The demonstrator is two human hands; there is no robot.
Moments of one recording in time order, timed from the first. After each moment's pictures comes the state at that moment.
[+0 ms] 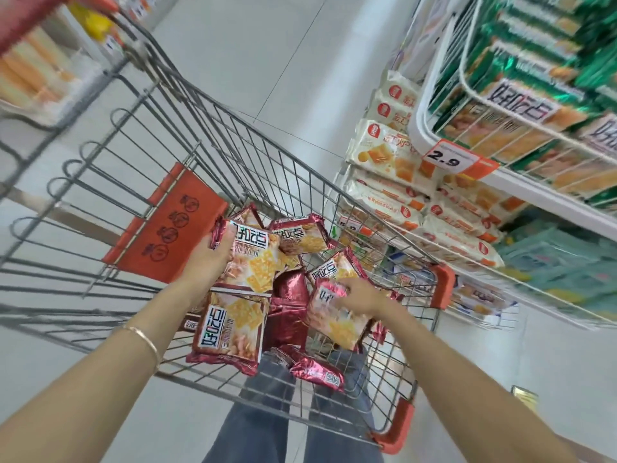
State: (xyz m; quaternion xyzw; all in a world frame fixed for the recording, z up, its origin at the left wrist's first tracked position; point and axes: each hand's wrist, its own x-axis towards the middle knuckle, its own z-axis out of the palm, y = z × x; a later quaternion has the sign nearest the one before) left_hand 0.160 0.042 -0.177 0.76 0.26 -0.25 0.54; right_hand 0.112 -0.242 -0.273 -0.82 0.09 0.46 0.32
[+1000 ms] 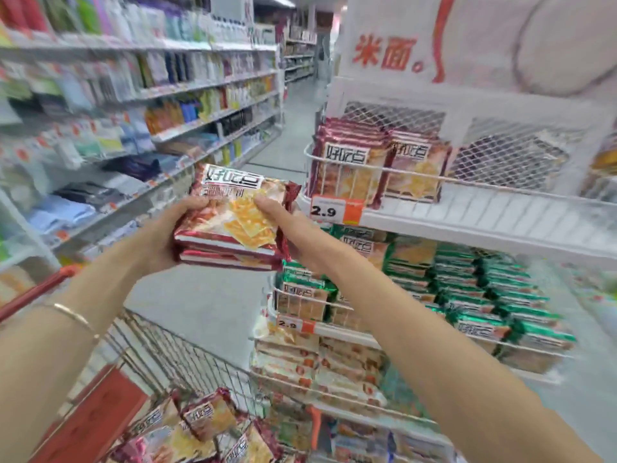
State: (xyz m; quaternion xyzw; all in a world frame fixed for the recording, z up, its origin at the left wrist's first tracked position) left_hand 0.216 -0.132 0.220 0.62 -0.07 -0.22 0.75; right_hand 0.203 -0.342 0.204 -0.70 0.00 0.10 0.71
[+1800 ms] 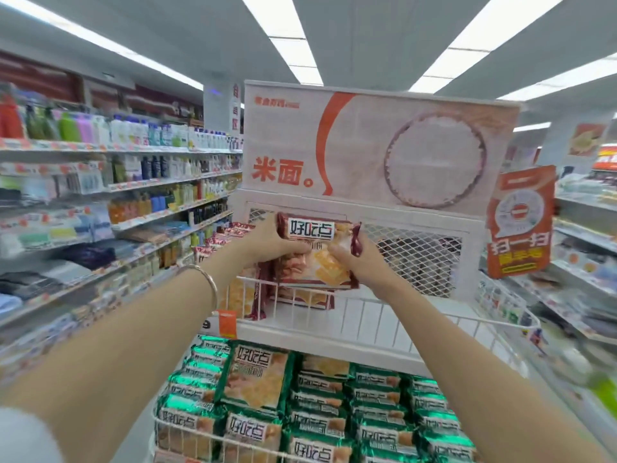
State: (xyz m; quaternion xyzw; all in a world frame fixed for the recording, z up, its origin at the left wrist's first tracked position) left_hand 0.289 -0.478 0.328 0.84 -0.27 0.01 0.48; right_hand 0.220 -0.687 0.295 -0.81 -0.06 -0.20 0.55
